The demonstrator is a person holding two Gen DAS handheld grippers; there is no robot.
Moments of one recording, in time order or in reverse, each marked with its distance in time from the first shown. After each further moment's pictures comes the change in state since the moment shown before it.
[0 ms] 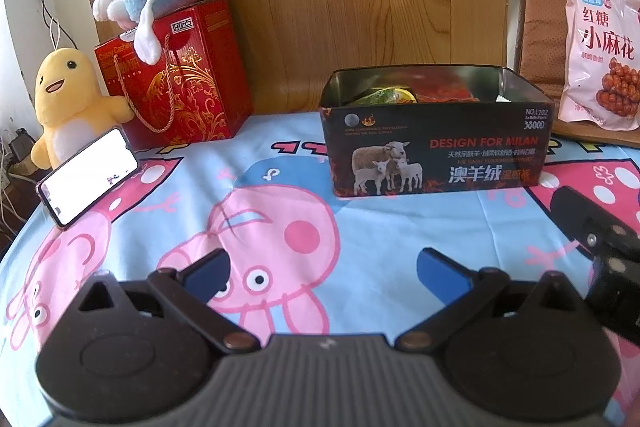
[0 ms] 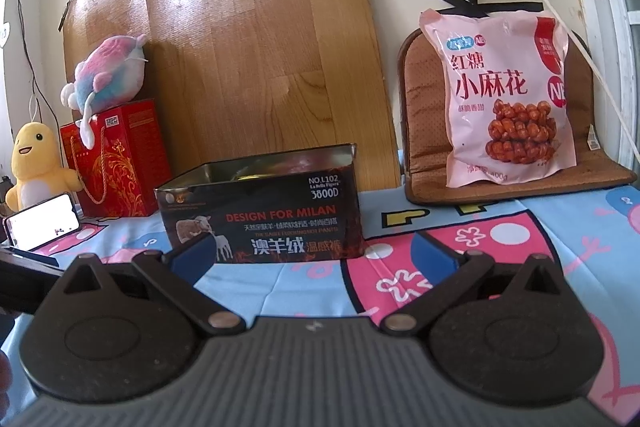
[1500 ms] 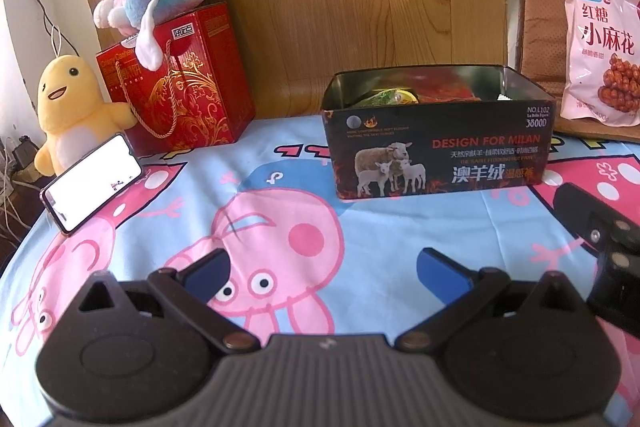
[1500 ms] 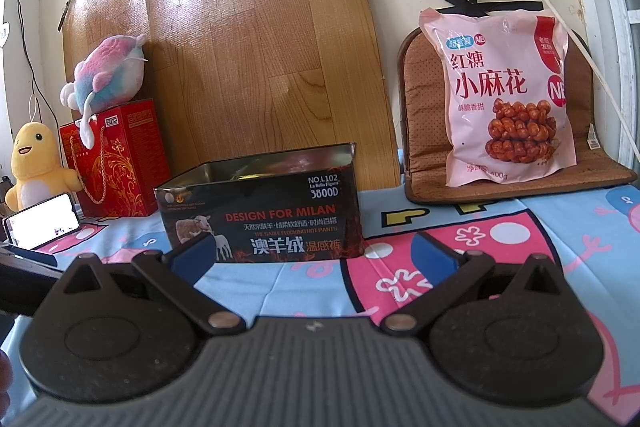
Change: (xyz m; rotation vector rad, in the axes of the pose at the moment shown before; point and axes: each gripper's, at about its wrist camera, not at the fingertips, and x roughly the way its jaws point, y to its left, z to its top) left arm 0.000 -0.001 0.000 0.017 -0.010 0.014; right arm 0.000 0.000 0.000 0.000 0.003 0.000
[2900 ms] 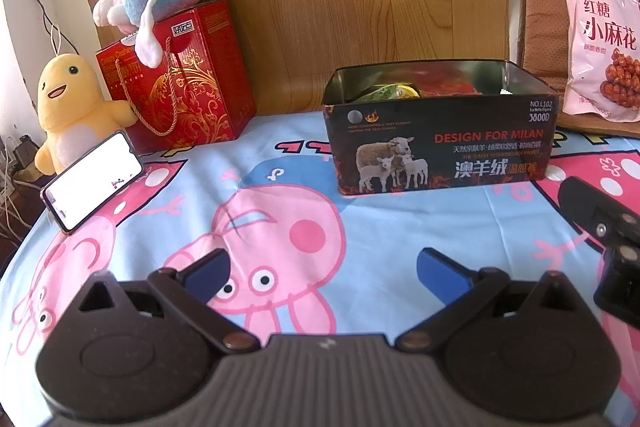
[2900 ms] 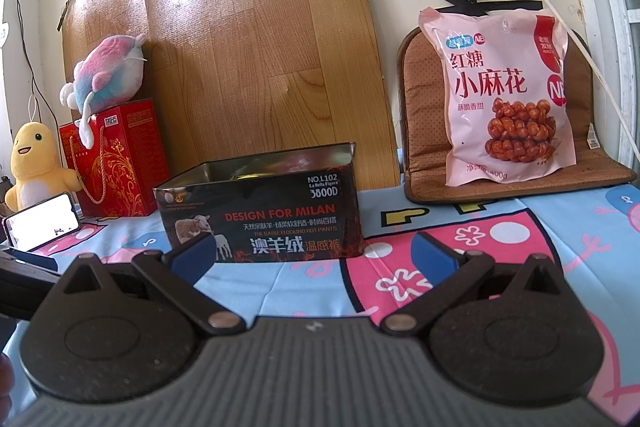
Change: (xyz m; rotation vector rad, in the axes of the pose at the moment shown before) left arm 0.002 -0.001 -0.001 0.004 0.009 0.005; right arm 0.000 0.000 0.000 0.000 0.001 0.000
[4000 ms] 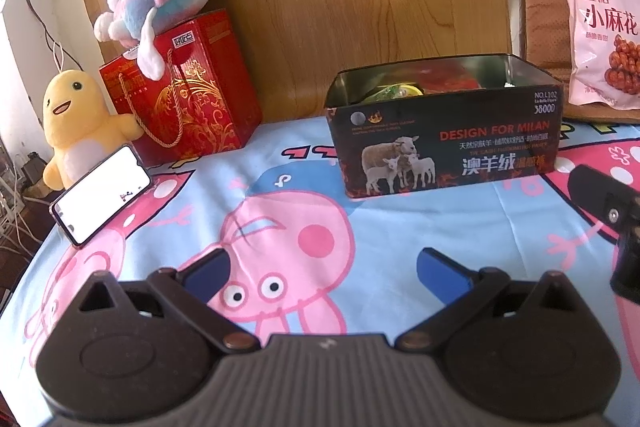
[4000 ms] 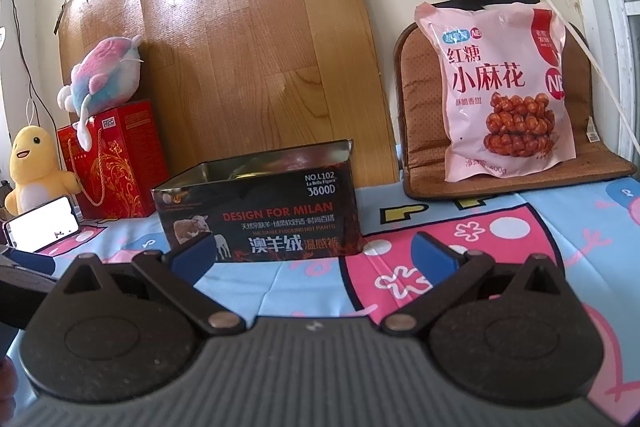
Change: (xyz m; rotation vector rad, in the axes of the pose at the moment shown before) left arm 0.002 -0.004 -0.001 0.047 -0.018 0.040; right arm 0.001 -0.003 0.000 0.021 0.007 -0.003
